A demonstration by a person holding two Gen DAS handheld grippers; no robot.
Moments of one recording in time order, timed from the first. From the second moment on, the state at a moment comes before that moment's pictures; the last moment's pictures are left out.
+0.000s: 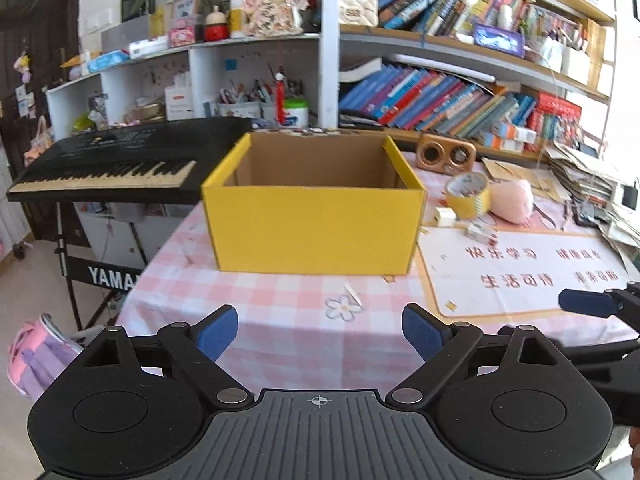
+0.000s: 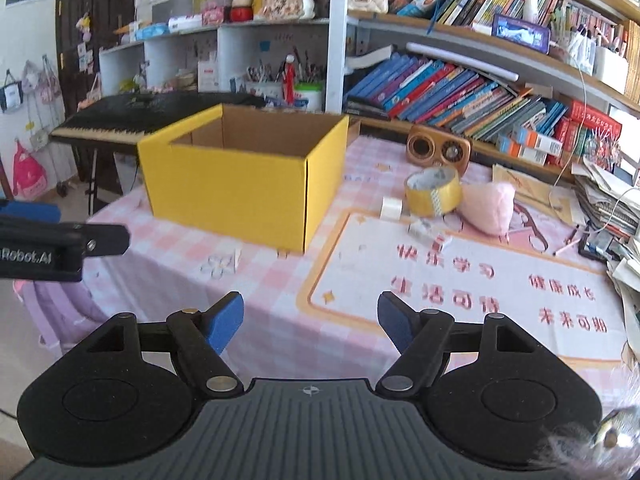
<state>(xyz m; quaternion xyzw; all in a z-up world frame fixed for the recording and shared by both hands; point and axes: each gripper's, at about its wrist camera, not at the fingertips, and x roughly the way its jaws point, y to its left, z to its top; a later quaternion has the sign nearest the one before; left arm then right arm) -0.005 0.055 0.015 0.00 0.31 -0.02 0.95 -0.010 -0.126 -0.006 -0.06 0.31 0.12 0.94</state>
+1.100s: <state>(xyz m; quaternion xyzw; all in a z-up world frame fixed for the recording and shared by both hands) 0.061 -0.065 -0.009 0.04 0.37 -0.12 0.92 0.034 -0.241 -0.028 -0.03 0.37 0.03 0.93</state>
